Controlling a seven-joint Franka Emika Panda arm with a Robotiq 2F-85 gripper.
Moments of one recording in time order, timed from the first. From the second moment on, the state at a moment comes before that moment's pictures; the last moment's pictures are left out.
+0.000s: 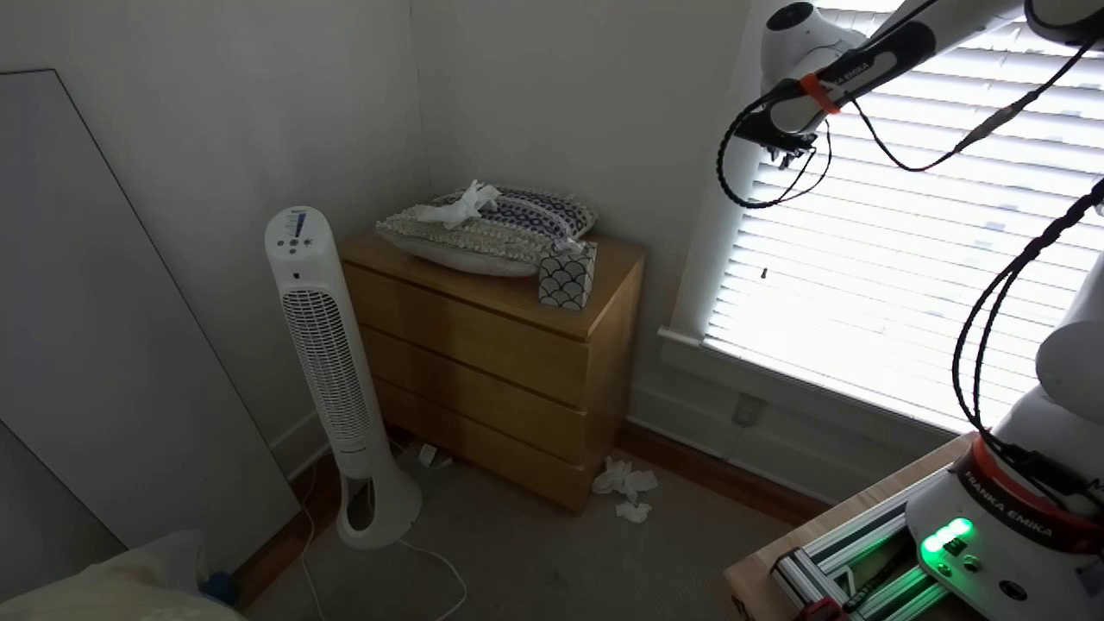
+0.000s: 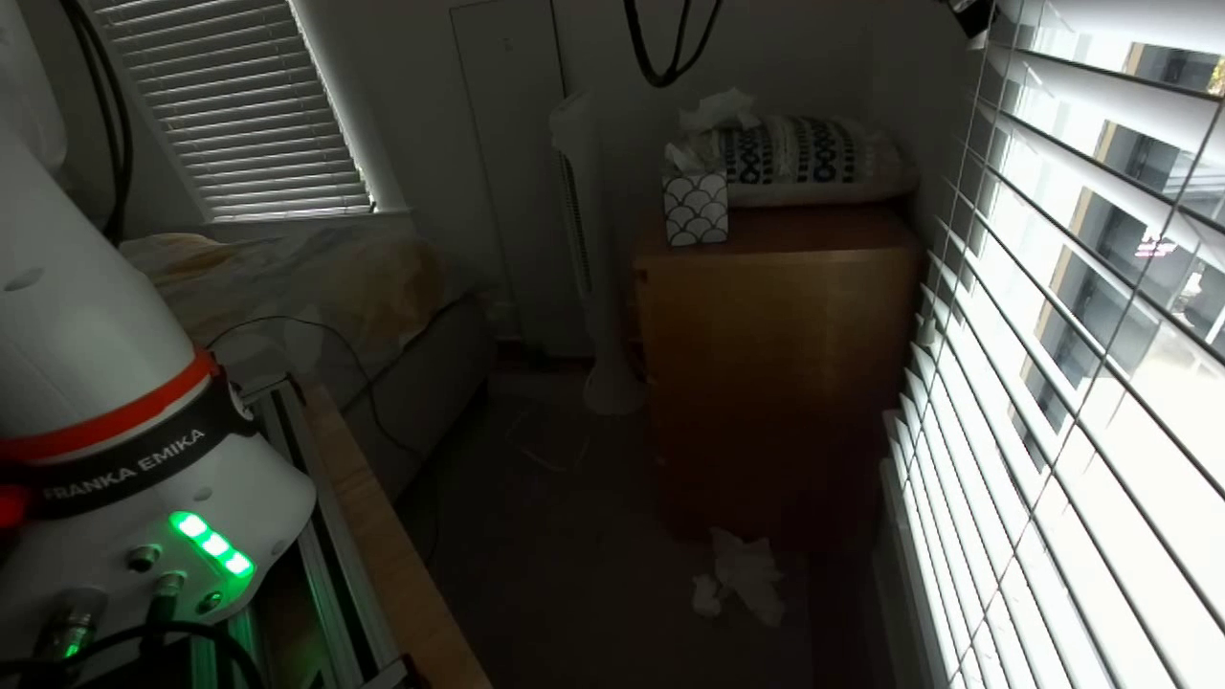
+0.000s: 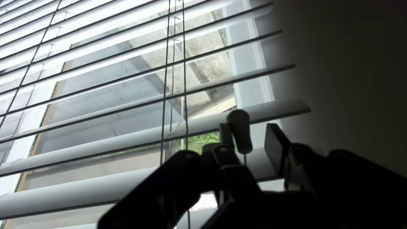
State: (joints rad) arm -0.05 0.26 -0.21 -1.80 -0.72 2.37 1.49
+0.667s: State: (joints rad) arm -0.04 0.27 -0.19 -1.81 -0.71 2.37 1.48
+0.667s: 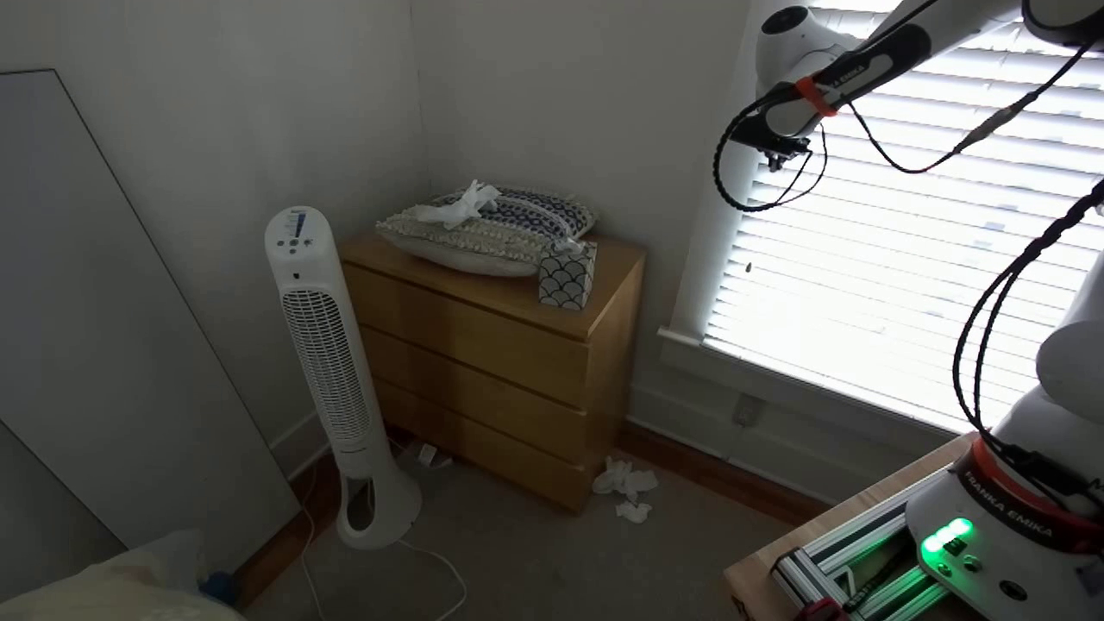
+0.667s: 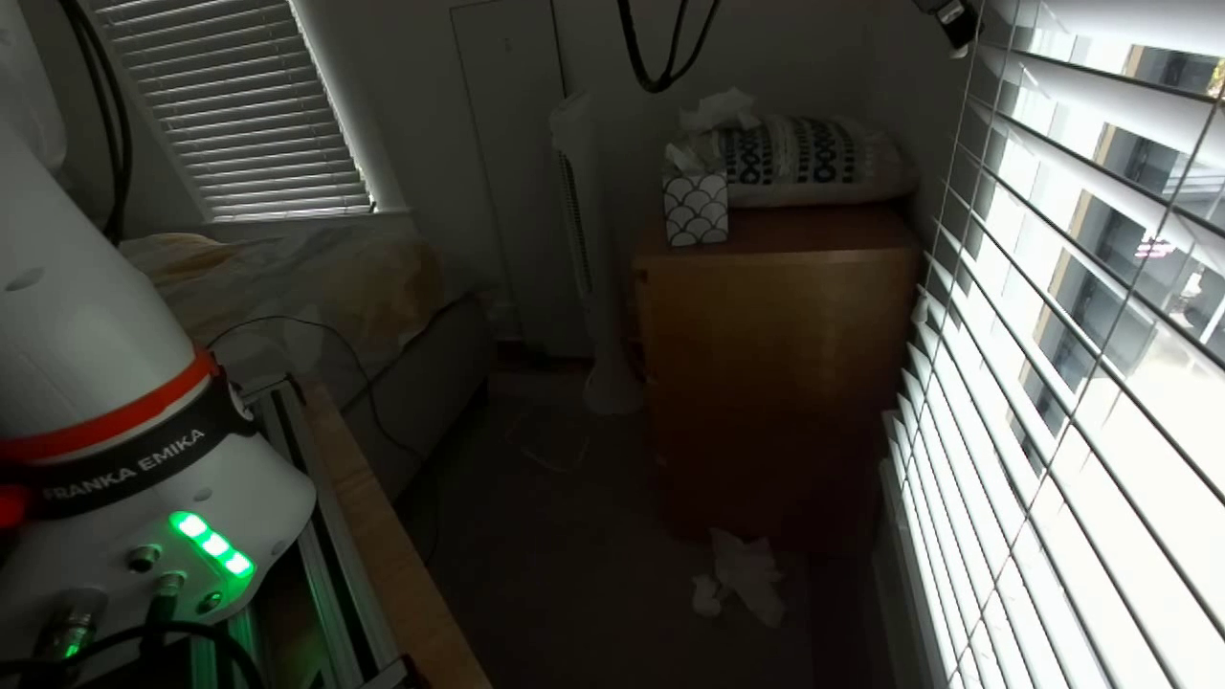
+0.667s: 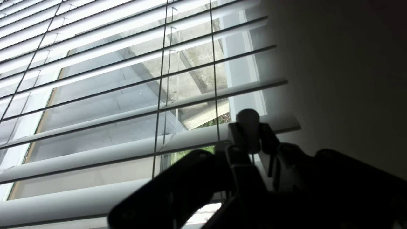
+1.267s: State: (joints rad) arm -0.02 0.28 -0.16 -1.85 -0.71 2.34 1.48
